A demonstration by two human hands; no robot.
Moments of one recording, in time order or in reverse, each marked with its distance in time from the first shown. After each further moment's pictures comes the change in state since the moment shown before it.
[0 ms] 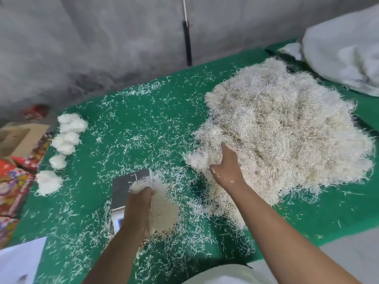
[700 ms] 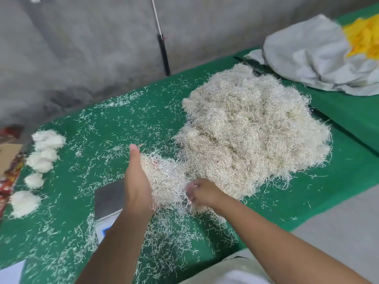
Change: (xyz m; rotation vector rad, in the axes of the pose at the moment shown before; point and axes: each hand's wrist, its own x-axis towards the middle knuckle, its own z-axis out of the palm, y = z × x) left_hand -0.055 0.066 0.056 -0.276 -0.119 0.003; right_hand -0.056 0.046 -0.002 0.236 -0.463 0.255
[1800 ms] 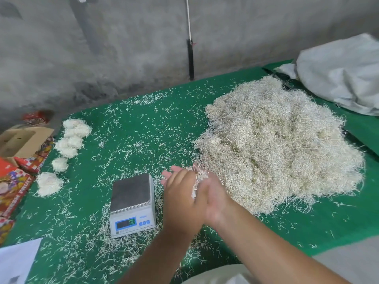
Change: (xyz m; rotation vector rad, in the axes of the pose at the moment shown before) left_hand -0.015 -0.059 -0.001 0.713 0.020 1.107; right_hand -0.036 -0.082 0.058 1.087 -0.336 0.000
